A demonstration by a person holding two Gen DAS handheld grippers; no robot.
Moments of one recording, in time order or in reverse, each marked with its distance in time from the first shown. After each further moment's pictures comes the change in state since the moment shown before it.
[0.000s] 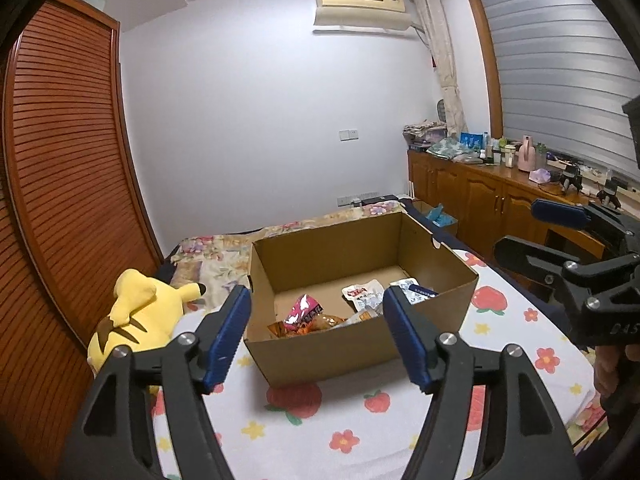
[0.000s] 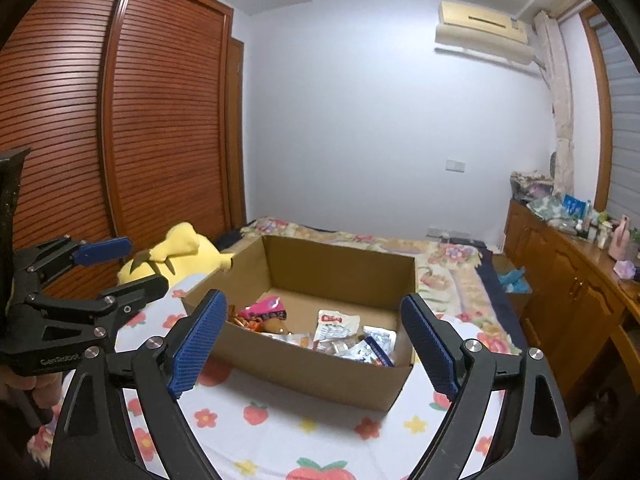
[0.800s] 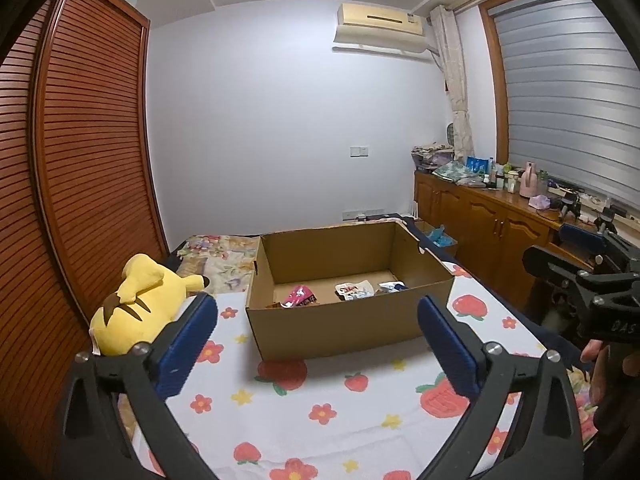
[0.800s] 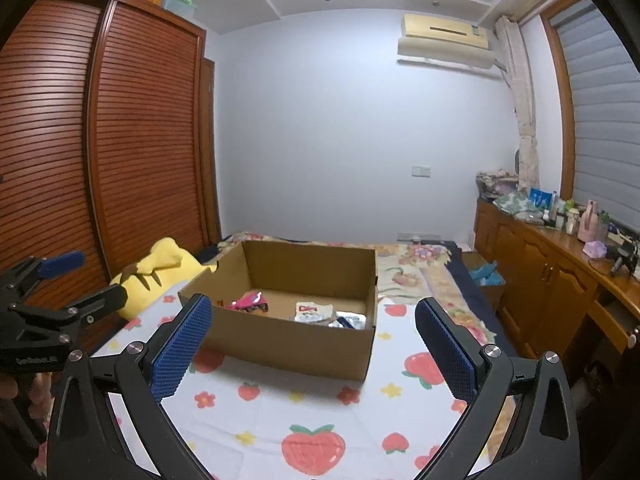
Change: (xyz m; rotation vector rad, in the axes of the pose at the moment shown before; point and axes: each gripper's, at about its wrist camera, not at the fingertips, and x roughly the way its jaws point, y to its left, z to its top) left arm -0.054 -0.011 -0.026 -0.078 -0.064 0.017; right arm -0.064 -0.001 -0.026 0.056 -0.049 -0.110
